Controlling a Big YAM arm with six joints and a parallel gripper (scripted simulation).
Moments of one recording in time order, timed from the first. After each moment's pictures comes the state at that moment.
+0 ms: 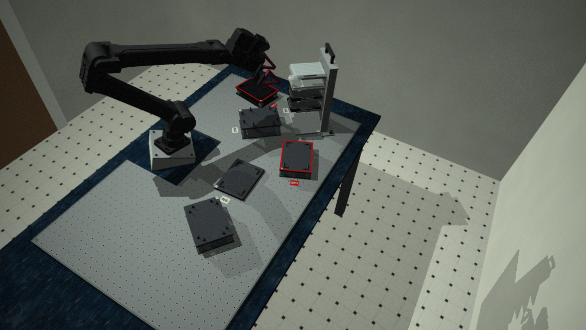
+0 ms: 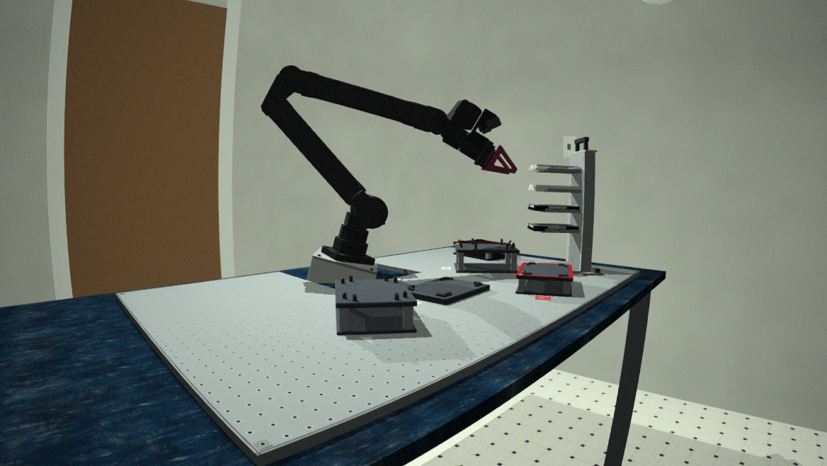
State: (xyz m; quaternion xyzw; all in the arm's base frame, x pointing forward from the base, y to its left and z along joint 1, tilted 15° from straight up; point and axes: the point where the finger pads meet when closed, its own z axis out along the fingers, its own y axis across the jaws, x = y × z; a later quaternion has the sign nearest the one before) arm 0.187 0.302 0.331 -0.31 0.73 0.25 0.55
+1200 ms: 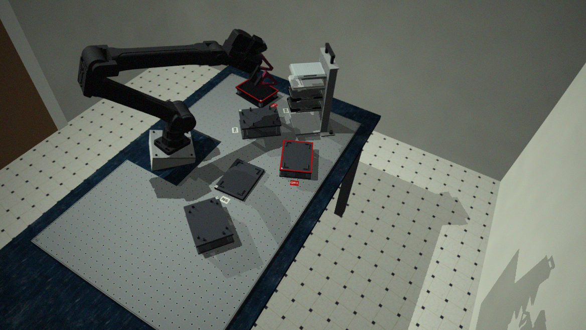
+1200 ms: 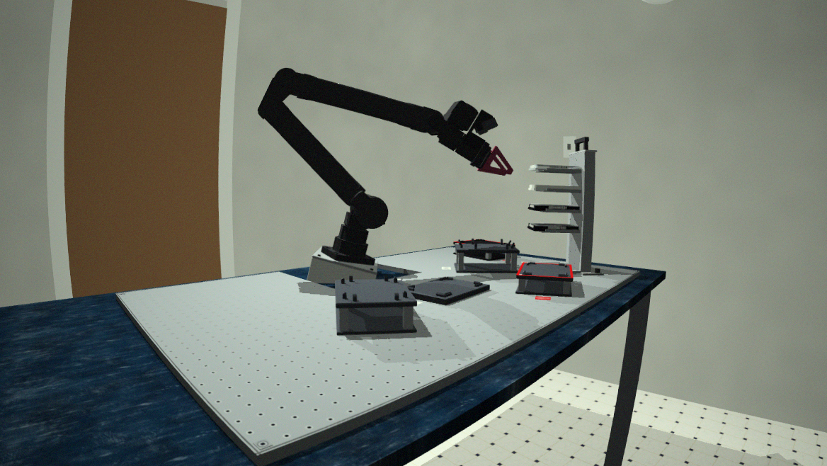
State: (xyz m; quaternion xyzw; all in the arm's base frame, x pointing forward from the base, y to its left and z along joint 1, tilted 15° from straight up) arm 0.181 0.294 0.325 -0.31 0.74 0.25 0.55
